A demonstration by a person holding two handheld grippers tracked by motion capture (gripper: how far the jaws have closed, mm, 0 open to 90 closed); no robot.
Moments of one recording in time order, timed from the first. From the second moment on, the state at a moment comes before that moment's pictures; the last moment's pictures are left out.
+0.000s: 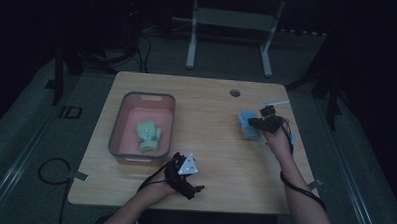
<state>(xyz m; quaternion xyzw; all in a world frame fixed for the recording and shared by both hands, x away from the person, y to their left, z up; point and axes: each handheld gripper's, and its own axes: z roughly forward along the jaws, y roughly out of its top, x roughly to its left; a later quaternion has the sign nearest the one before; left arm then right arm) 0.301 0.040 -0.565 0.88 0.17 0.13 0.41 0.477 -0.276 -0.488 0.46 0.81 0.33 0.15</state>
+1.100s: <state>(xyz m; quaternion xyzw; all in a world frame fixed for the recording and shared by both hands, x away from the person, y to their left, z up) 0.299 0.039 -0.567 0.89 0.17 0.13 0.41 0.367 -0.212 -0.499 0.47 0.79 0.36 0.16</state>
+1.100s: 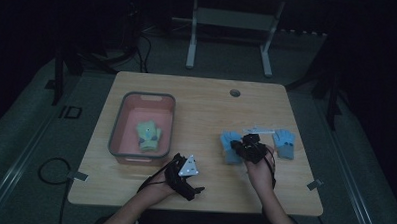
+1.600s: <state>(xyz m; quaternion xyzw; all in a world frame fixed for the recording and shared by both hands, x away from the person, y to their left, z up) 0.298 0.038 -0.569 0.89 0.16 0.13 0.41 0.385 -0.211 -0.545 0.48 0.80 0.33 0.13</state>
